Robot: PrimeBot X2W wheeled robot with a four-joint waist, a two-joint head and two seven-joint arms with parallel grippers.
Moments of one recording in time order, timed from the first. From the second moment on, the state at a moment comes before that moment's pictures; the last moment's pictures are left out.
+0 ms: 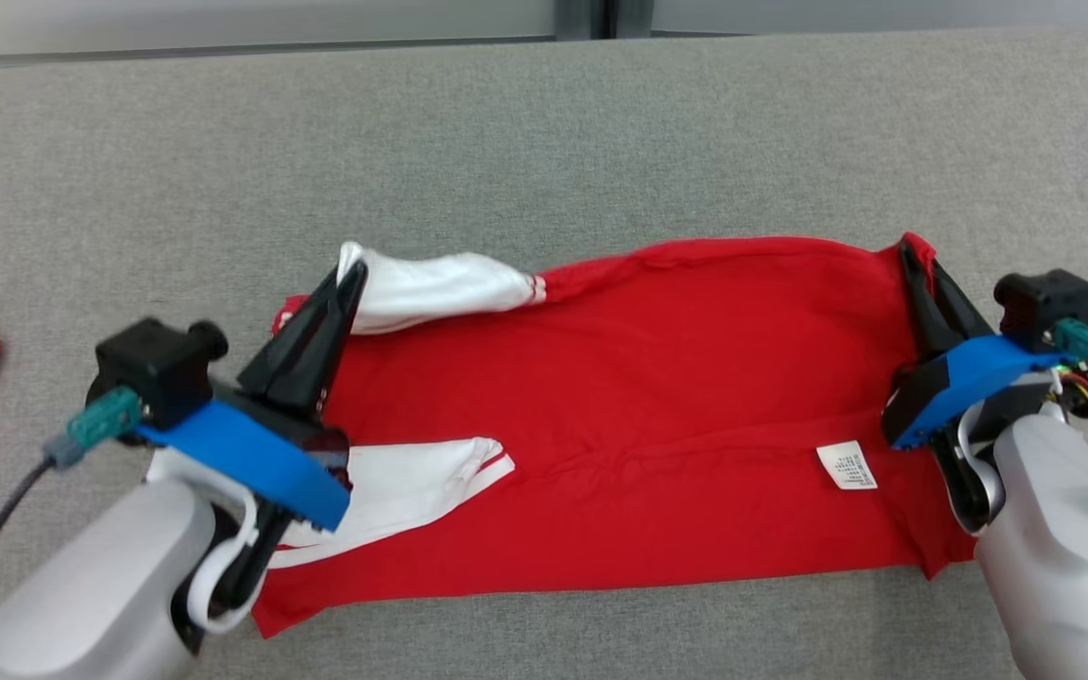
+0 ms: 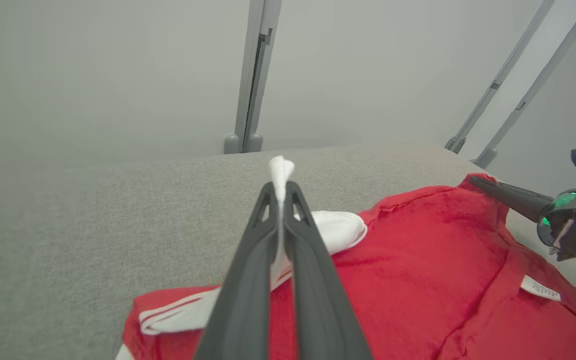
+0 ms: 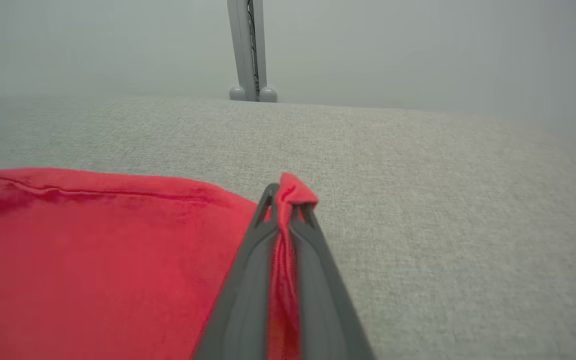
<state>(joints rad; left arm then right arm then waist) -0.62 0.60 -0.87 0.17 -0.94 0.00 -0.26 -0.67 -0.21 0.13 0.83 0.23 0.13 -0.26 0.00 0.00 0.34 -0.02</state>
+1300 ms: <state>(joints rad) -0.04 0.12 0.05 0.04 -0.33 -0.07 -0.26 -0.22 -0.18 -0.08 0.43 0.23 0.13 -0.26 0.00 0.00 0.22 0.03</state>
